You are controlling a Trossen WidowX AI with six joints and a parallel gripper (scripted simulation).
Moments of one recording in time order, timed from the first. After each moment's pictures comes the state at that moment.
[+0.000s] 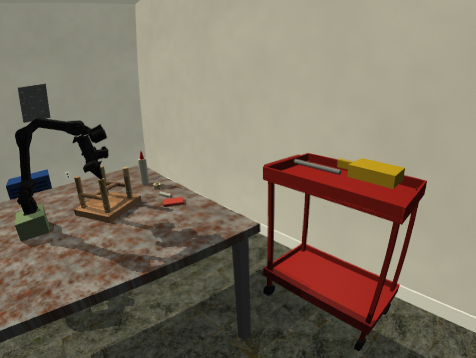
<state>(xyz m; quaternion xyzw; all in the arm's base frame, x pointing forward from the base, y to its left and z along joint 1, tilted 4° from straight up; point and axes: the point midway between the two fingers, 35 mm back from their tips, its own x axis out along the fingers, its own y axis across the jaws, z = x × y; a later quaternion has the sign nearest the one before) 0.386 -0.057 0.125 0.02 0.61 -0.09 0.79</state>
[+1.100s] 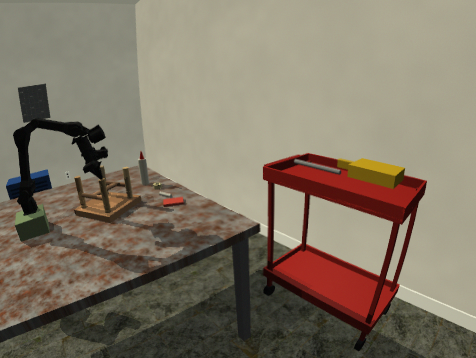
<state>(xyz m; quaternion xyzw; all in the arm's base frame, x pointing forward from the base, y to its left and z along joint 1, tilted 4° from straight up) 0.386 -0.058 0.124 0.02 0.60 -0.09 0.80</state>
